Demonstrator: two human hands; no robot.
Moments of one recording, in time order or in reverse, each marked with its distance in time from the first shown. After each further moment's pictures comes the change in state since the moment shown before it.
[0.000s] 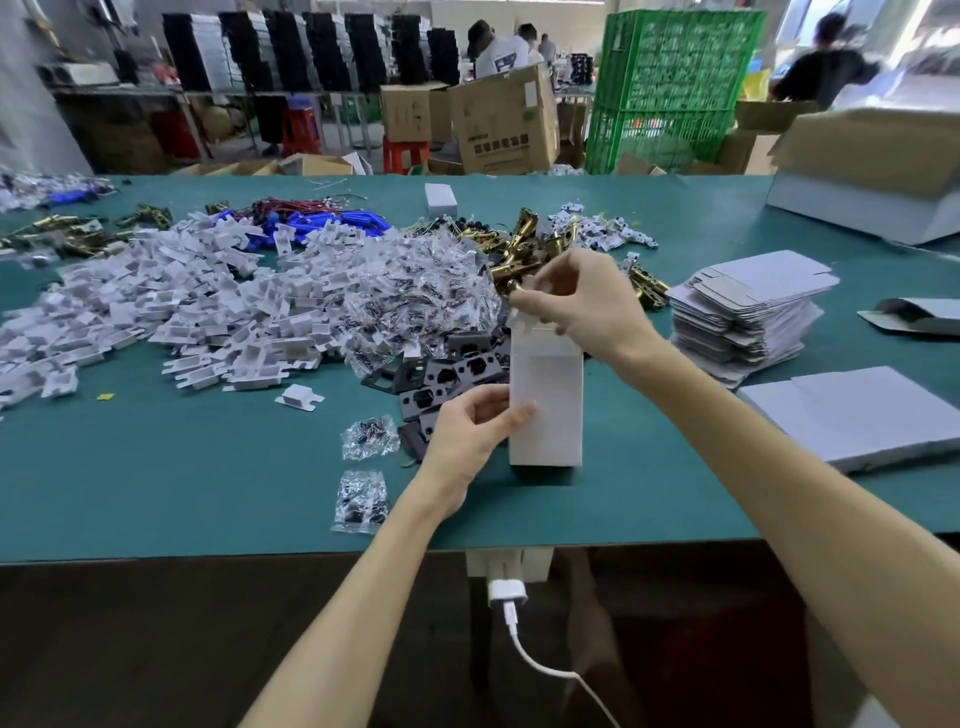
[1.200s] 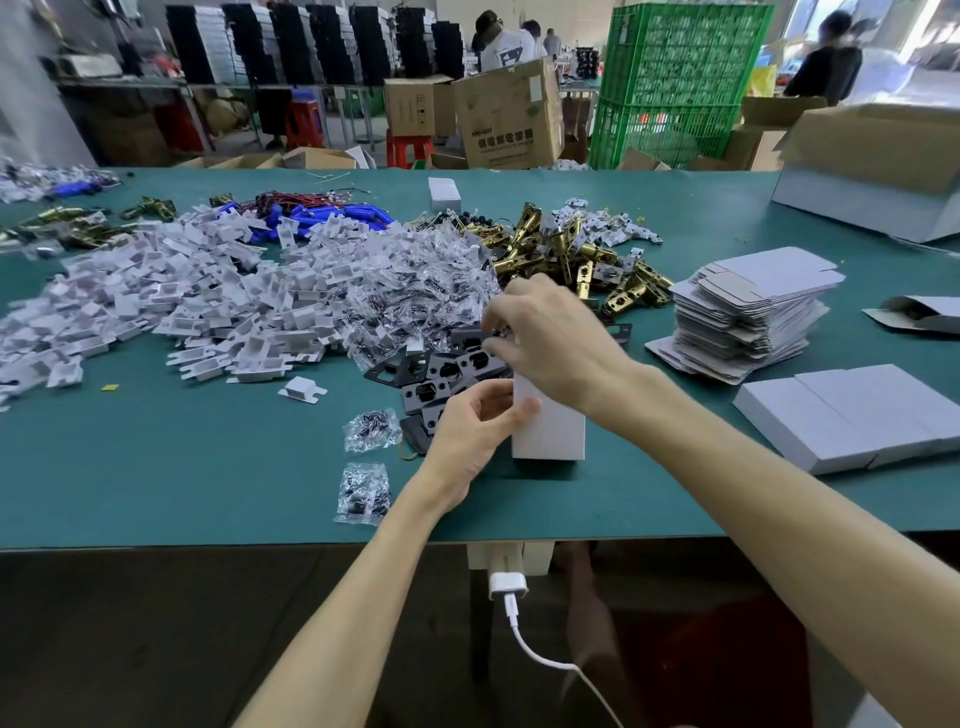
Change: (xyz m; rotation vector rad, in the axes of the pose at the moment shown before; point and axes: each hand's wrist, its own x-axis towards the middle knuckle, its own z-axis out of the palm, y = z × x) left_hand -0.003 -0.001 0.000 0.060 -0.005 0.014; right_hand -0.021 -0.011 0.028 -0.655 -0.159 -0.440
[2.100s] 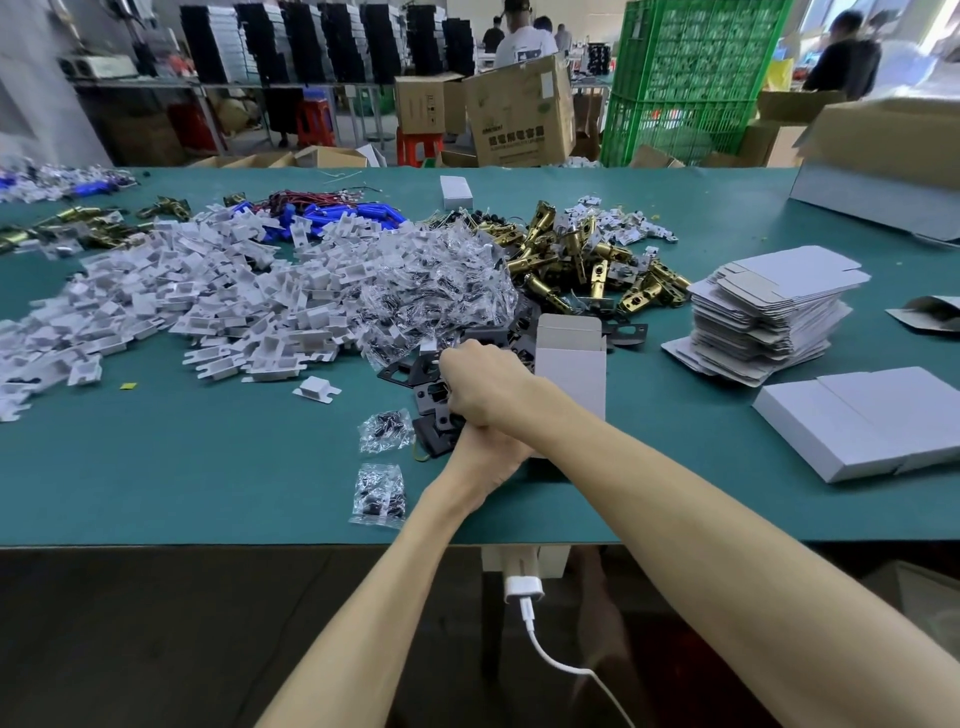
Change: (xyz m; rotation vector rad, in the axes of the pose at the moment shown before) left_hand -0.007 0.003 0.003 0.301 -0.047 0.014; right_hand 0.043 -0.037 0.082 -0.119 -0.403 0.094
